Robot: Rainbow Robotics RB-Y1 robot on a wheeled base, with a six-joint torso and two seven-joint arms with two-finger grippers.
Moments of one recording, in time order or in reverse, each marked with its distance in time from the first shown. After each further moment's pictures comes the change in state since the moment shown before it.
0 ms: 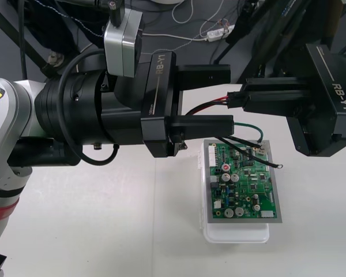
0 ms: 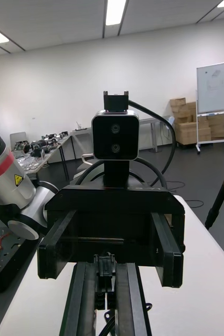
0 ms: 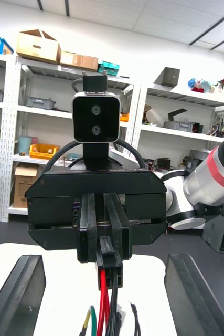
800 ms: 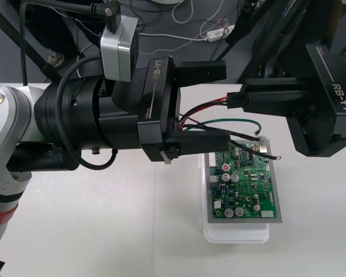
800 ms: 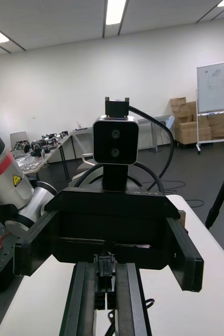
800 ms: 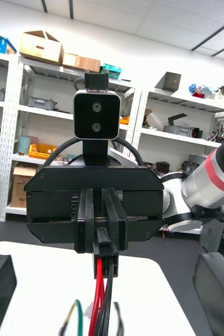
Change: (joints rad) right arm 0.000 -0.002 0.001 0.000 0.000 0.000 0.000; left arm 0.028 0.000 0.000 -0.003 0.016 0.000 0.000
